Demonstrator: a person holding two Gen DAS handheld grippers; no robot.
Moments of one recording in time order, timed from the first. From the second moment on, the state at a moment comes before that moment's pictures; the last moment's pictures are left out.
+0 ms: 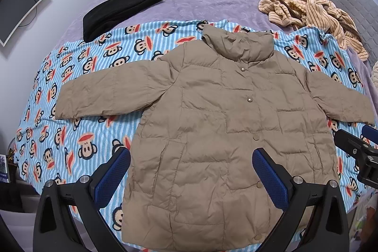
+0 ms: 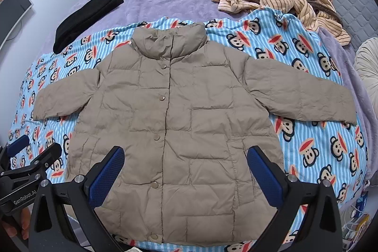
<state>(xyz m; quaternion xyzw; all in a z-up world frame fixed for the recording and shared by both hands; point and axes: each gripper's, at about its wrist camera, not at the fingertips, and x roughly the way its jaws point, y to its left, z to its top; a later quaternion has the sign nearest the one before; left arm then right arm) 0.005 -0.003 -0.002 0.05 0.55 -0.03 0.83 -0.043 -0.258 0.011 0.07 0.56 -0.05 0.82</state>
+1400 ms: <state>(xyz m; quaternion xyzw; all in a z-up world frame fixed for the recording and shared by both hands) 0.008 -0.003 -0.008 0.05 0.55 -0.03 0.83 -0.040 -0.261 0.008 0.07 0.56 -0.05 0.82</state>
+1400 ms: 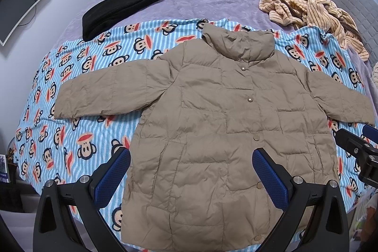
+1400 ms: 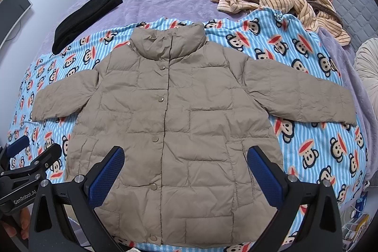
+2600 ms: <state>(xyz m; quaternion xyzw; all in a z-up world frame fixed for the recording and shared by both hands) 0.008 0.003 -0.006 0.04 0.56 -0.03 0.83 -0.038 -0.252 0.010 0.07 0.56 -0.05 0.82</state>
